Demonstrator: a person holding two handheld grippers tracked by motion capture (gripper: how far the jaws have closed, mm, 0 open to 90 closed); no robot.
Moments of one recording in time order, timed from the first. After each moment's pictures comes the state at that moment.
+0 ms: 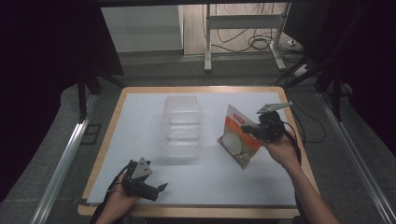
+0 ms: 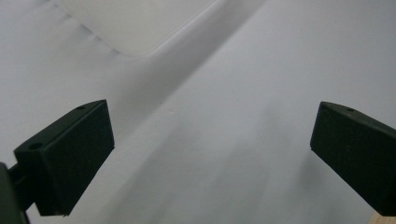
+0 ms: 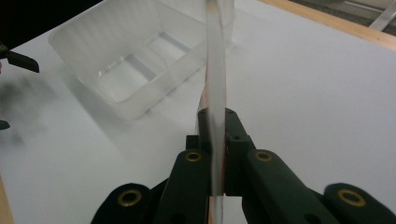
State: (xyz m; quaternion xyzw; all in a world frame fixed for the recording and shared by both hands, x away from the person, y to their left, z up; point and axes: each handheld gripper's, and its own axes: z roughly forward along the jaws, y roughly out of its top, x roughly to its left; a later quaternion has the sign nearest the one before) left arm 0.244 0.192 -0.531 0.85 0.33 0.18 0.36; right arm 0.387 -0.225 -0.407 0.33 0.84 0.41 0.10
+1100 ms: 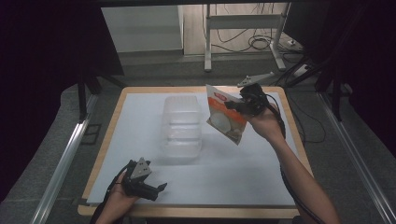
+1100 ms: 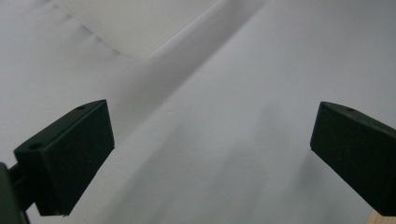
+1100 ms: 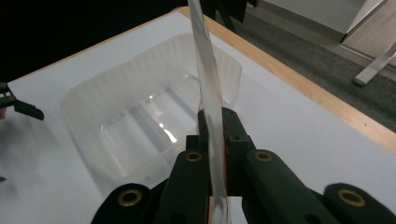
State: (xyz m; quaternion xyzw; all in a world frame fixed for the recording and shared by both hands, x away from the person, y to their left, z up) left arm 0.244 0.194 -0.531 0.85 0.33 0.17 0.37; right arm 0.426 -0.165 -0.346 0.28 0.85 0.42 0.14
